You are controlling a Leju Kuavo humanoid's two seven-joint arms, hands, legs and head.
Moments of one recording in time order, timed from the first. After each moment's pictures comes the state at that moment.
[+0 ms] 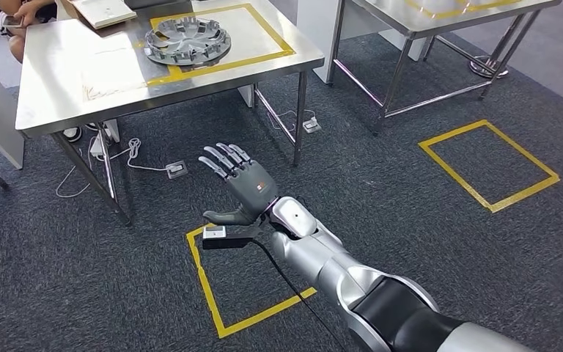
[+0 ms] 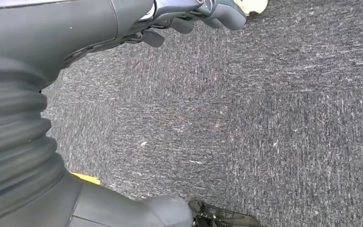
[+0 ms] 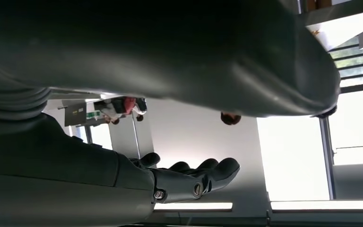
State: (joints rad) left arm -0.09 -0.18 0.95 -0.20 -1.00 0.61 -0.14; right arm -0.58 0.13 0.29 -0.56 1.25 -0.33 -0.39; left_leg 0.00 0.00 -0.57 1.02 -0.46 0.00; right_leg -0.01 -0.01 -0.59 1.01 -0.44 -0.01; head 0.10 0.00
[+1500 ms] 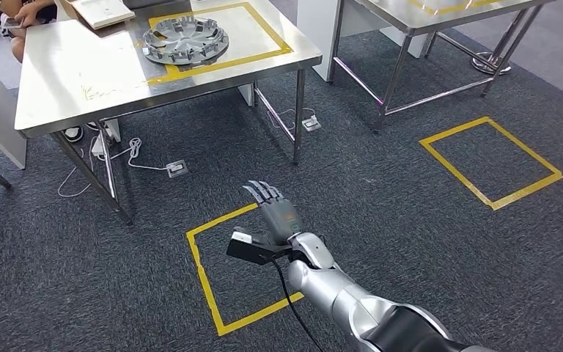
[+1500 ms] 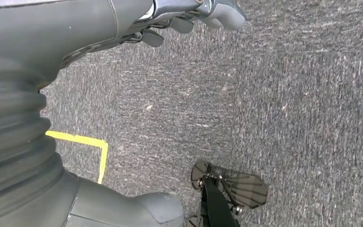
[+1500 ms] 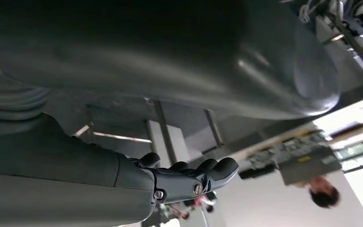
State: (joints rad) left arm -0.04 -0.15 0.80 -0.24 -0.74 0.42 -0.13; right arm -0.41 0.11 0.25 -0.51 0.93 -0.23 -0.30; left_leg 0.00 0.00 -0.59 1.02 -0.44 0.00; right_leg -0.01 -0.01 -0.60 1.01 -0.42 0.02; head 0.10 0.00
